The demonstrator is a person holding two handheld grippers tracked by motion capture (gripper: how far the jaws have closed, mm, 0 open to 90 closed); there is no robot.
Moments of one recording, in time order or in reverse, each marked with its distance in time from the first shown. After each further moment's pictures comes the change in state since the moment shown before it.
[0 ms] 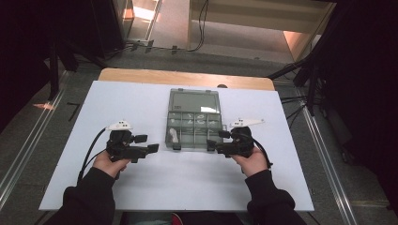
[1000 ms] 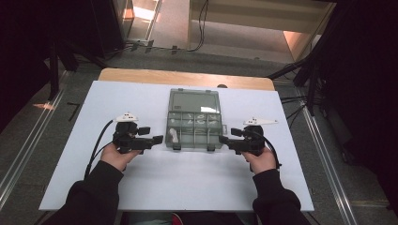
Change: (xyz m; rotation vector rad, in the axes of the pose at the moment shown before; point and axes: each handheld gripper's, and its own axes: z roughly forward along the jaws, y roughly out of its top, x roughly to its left) left arm 0.008 0.018 0.020 -0.013 0.047 -0.019; right arm -0.033 -0.011 -0.013 -0.042 -0.067 0.089
